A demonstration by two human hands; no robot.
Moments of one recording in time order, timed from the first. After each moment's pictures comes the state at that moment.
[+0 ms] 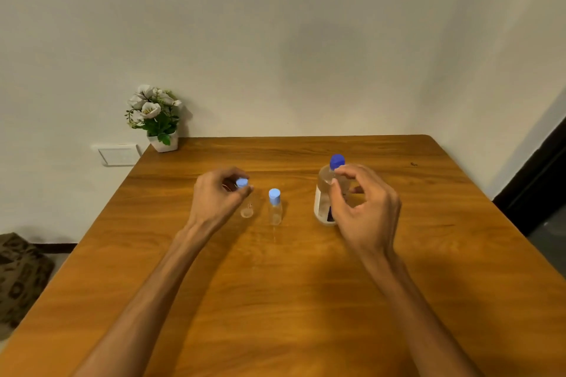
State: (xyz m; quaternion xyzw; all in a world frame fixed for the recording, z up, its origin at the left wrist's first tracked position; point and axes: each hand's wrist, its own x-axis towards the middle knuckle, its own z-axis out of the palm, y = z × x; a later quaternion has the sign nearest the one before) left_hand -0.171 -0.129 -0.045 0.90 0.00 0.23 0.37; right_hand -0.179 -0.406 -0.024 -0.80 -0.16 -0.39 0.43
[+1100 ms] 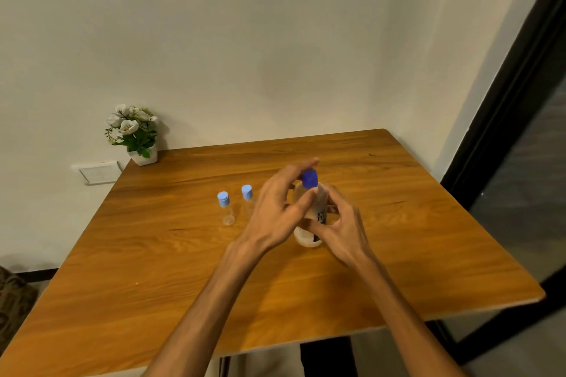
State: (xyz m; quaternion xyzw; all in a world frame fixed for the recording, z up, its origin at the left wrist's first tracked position) left_hand -0.243 -0.291 0.019 0.85 -0.20 0.18 0.46; right_hand -0.223 -0.458 -0.058 -0.82 -0.14 -0.12 0.54
